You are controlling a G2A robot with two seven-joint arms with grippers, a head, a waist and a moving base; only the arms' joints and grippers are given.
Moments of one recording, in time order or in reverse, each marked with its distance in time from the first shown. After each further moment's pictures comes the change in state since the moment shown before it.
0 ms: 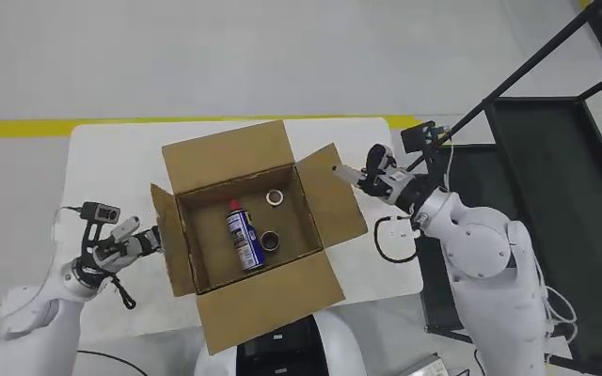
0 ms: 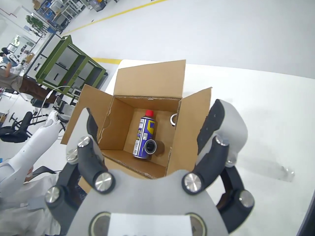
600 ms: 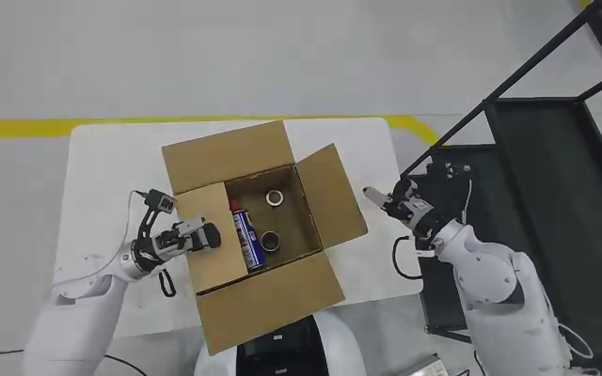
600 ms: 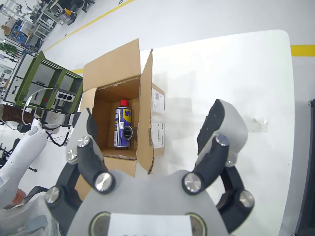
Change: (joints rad) left arm -0.138 -0.021 0.218 0.031 0.147 0.004 0.032; right arm -0.237 0.007 0.104 0.090 0.041 -0.046 -0.127
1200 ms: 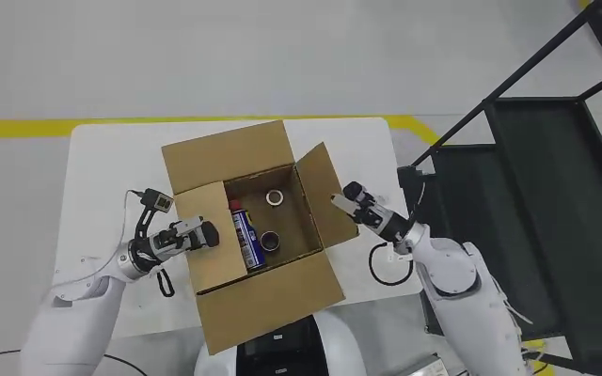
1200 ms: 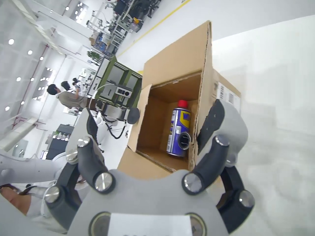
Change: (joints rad) left arm 0.015 0.003 -0.014 -0.023 0.004 -0.002 0.017; right arm 0.136 -0.012 -0.218 0.202 0.325 -0.265 -0.070
